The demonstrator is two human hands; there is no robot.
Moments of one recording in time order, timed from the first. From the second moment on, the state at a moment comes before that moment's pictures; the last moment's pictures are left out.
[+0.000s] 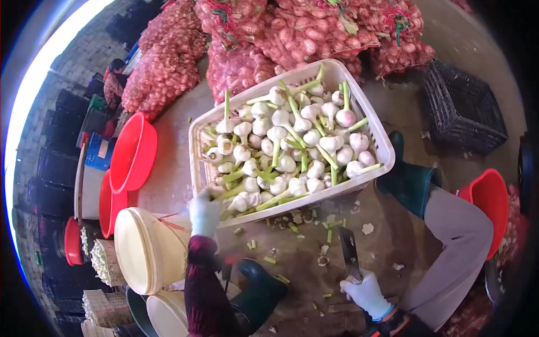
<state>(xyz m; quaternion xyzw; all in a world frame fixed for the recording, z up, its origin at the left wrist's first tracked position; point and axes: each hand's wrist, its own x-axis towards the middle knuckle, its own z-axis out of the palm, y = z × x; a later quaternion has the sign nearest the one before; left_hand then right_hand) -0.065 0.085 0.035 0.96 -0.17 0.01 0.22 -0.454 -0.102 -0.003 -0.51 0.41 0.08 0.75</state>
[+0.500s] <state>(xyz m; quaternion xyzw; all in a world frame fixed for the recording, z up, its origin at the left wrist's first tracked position) -0.409 0.062 0.082 0.63 -0.03 -0.44 0.65 -0.464 -0.110 0.019 -0.46 0.22 -0.03 0.86</state>
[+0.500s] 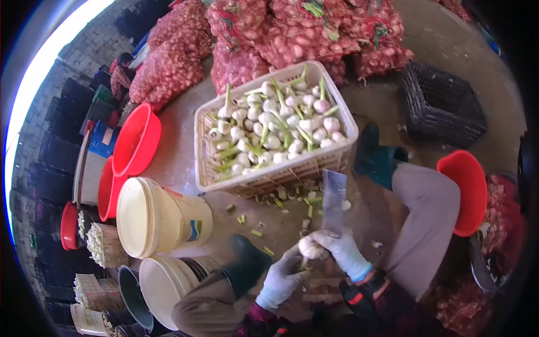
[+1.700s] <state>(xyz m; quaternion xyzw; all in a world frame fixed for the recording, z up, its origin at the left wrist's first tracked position) -0.404 0.079 0.095 0.71 -0.02 -0.22 0.67 -0.471 -0.104 -0.036 -0.93 0.08 0.08 0.36</state>
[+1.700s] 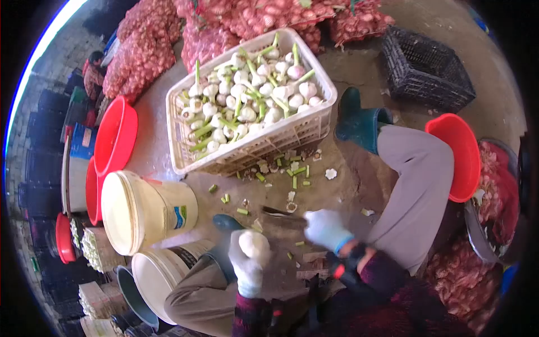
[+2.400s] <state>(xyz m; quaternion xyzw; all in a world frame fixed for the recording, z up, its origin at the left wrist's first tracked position) -0.389 0.060 0.052 0.34 0.09 -0.14 0.93 -0.485 -0.046 -0.063 -0.63 0.32 0.18 0.68</state>
